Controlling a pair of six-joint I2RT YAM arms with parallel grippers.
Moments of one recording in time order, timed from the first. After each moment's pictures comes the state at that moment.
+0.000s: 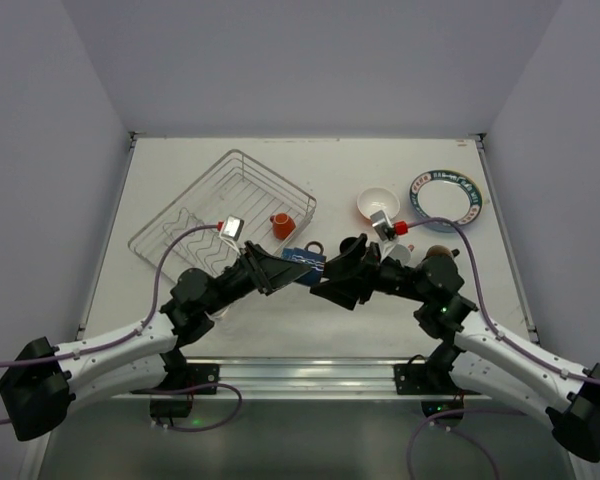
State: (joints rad) left arm -0.89 0.89 0.36 0.81 0.19 -1.26; right arm 0.79 0.78 0.49 0.56 -0.59 0.73
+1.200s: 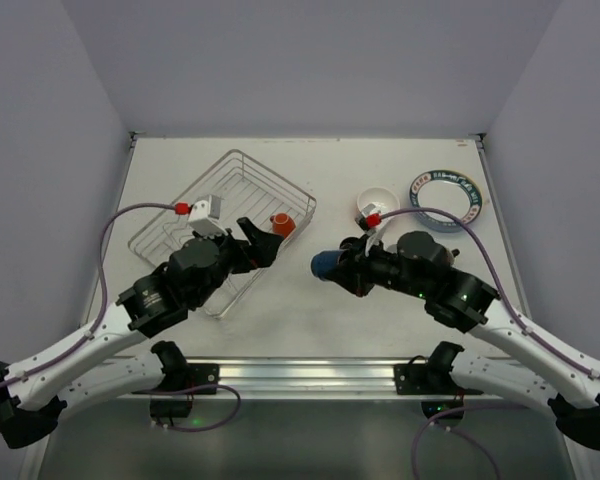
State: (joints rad) left arm -0.92 0.80 0.80 -0.28 -0.41 -0.84; right arm 0.88 0.80 0.83 -0.31 -0.18 0.36
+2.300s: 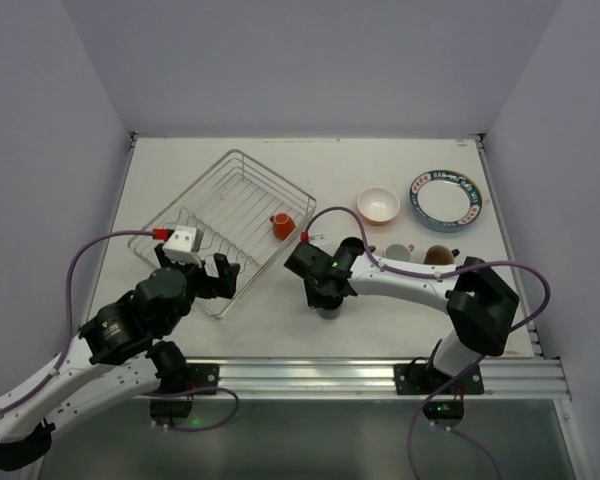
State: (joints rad) left arm -0.92 0.49 0.72 -0.63 -0.57 -0.41; right arm 1.04 1.63 1.11 -0.72 0.23 0.82
